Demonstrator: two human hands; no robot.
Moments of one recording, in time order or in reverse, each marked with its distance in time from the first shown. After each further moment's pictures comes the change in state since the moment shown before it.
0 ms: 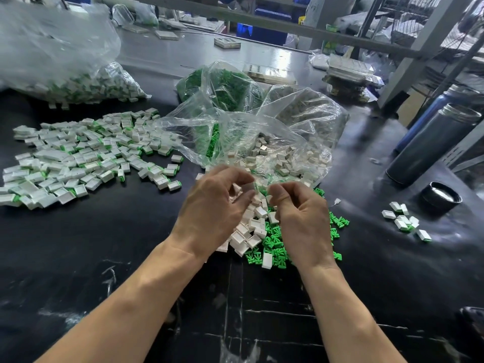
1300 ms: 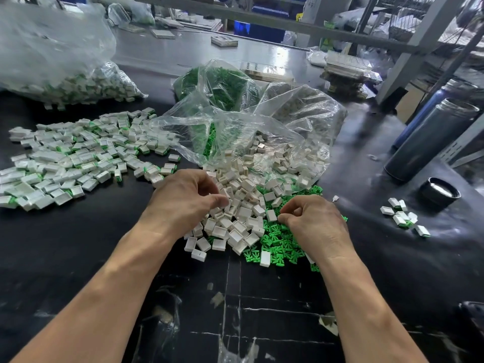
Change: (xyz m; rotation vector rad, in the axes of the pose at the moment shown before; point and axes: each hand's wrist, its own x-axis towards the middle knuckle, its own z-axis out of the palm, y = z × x) left_hand 0.011 -0.029 -0.028 0.079 -0.172 -0.388; right_hand 0.018 0.007 -0.031 -0.696 -0.183 0.229
